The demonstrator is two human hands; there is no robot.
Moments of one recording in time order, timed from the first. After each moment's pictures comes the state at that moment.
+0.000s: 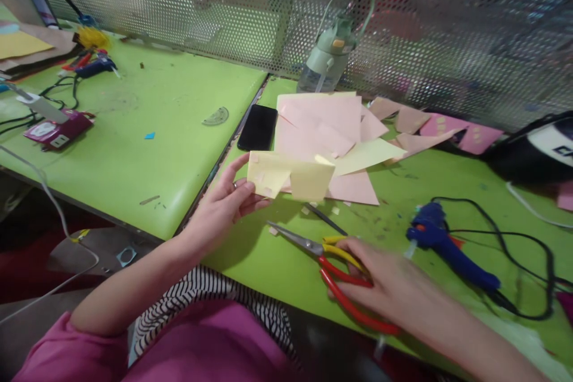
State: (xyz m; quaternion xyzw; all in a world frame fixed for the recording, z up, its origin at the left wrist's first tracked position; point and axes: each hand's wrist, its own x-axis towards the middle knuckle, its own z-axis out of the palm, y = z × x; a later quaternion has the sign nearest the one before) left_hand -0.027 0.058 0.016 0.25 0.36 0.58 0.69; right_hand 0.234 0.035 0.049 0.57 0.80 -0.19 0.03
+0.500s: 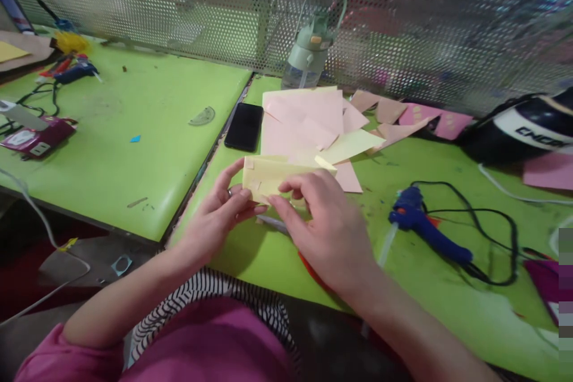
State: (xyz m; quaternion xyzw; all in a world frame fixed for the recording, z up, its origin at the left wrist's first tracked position) left_hand -0.016 0.040 0.013 0.31 0.33 0.57 0.69; right_hand 0.151 0.049 0.070 0.49 0.83 -0.02 -0.28
